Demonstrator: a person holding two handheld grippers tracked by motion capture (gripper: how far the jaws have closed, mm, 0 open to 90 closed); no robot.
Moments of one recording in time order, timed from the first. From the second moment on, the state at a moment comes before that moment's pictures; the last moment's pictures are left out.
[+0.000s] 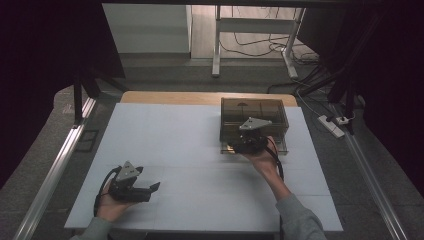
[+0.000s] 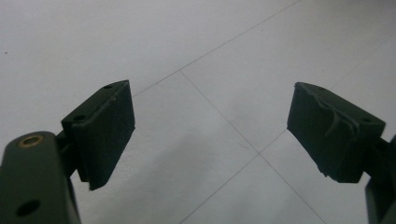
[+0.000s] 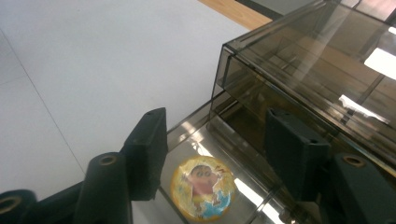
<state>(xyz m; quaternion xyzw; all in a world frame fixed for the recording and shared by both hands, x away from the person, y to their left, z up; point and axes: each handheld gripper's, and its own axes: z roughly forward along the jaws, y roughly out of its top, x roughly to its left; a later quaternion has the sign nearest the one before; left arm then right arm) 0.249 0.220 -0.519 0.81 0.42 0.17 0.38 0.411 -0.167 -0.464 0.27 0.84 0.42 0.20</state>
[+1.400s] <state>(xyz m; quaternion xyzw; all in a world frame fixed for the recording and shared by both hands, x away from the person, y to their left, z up) 0.254 0.226 -0.518 0.80 0.42 0.17 0.39 0.391 -0.174 -0.459 0.26 0.84 0.43 0.20</state>
